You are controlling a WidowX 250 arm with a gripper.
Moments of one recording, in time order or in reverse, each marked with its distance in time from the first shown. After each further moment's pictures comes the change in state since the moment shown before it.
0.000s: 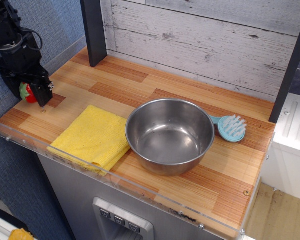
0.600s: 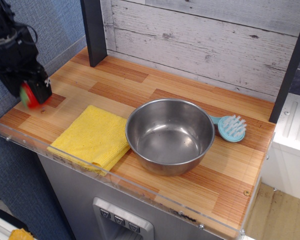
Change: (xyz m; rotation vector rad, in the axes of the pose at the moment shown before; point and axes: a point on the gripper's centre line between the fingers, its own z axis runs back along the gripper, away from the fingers) arm -0.003 -0.004 0.014 -0.051 -0.005 -0.012
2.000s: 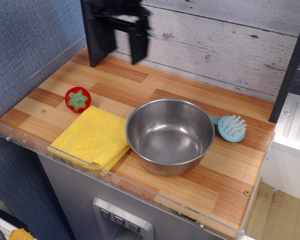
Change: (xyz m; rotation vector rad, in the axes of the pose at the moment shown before) arm 0.060 -0.175 0.075 -0.059 0.123 -0.229
